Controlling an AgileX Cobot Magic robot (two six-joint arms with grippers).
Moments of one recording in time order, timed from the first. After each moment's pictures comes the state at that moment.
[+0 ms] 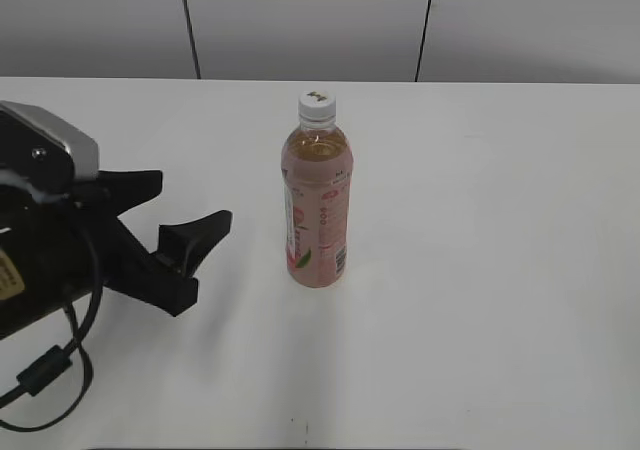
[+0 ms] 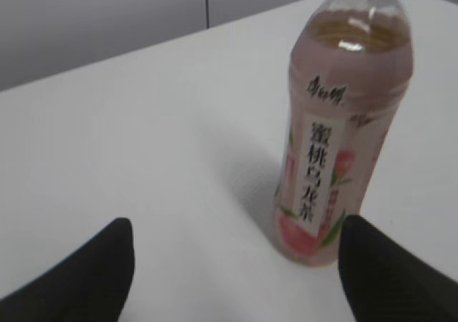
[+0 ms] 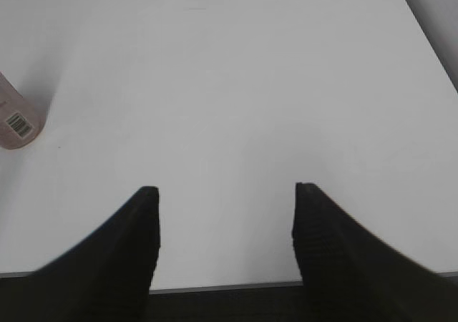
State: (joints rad) left arm -0.57 1.47 -0.29 0.08 -0.76 0.00; right arm 0.08 -0.01 -0.51 0.01 1.10 0.04
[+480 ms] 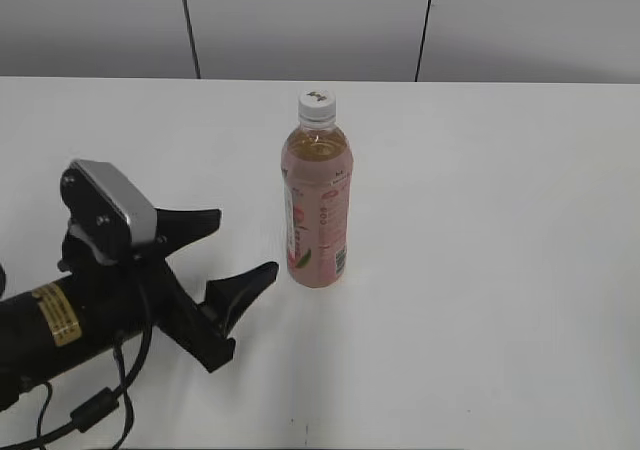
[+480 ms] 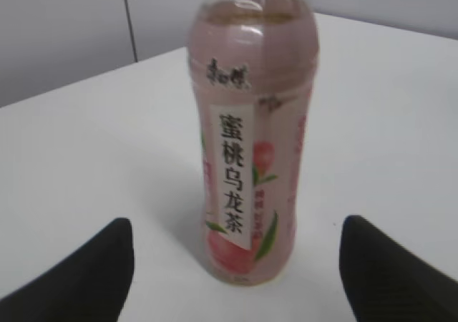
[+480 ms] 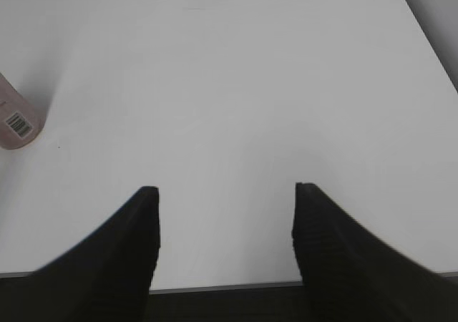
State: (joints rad) left arm -0.57 1.80 -0.29 0.24 -1.19 0.00; right arm 0.08 -0.01 -0.51 0.01 1.10 0.04
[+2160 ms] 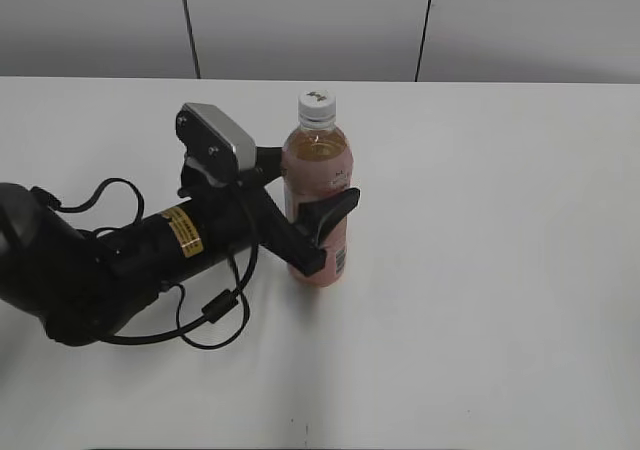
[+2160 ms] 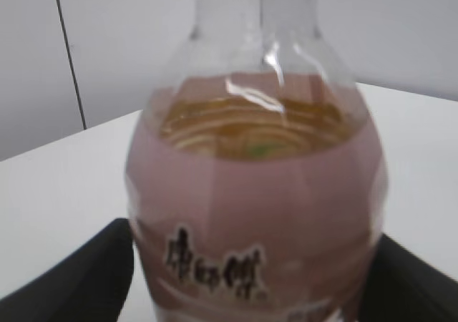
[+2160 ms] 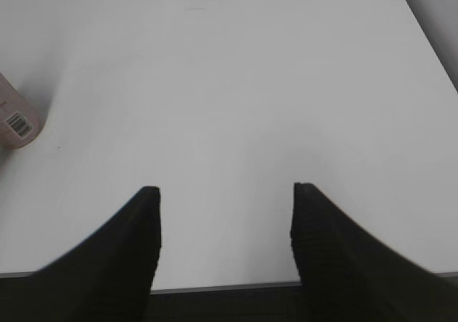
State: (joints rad) left arm -0.57 2.08 -0.70 0.38 -1.21 -0.08; right arm 0.08 -0.01 -0.51 0.01 1.10 0.04
